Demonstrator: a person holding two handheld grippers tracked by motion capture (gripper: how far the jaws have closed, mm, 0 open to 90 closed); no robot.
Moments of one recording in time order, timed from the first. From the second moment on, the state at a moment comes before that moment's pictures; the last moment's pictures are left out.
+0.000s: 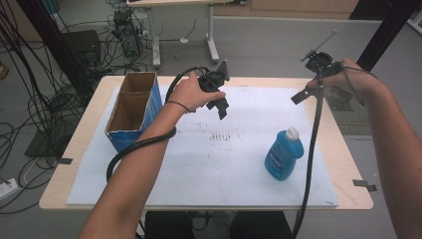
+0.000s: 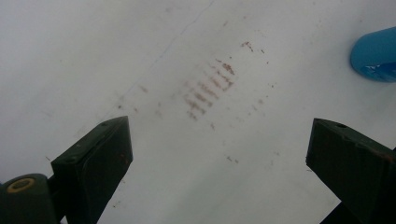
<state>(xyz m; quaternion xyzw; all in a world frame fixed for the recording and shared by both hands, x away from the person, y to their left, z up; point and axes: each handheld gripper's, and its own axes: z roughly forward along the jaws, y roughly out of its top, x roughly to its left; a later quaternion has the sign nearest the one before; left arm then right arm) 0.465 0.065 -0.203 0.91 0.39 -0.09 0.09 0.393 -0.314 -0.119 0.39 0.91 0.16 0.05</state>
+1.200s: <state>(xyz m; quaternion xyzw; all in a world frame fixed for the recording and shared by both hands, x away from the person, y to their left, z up) 0.457 0.064 -0.205 0.91 0.39 -0.09 0.09 0.349 -0.363 -0.133 0.42 0.89 0.17 0.06</state>
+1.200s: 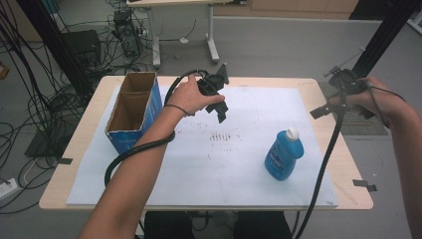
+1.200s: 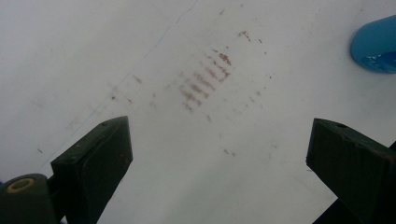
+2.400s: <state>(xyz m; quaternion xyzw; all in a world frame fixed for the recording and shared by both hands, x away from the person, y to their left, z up) 0.444 0.073 -0.208 0.91 0.40 -0.09 0.08 0.314 -0.403 -0.153 0.44 0.88 0.18 0.05</state>
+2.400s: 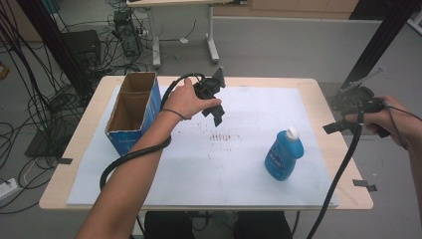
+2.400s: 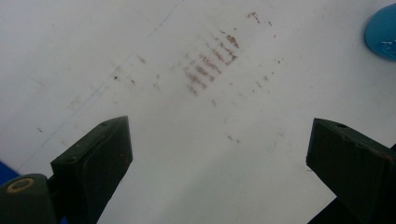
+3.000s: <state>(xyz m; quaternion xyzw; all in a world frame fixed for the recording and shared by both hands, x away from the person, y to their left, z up) 0.418 0.101 -0.214 0.90 0.42 -0.10 0.08 0.297 -0.409 -0.161 0.43 0.88 0.19 0.06</state>
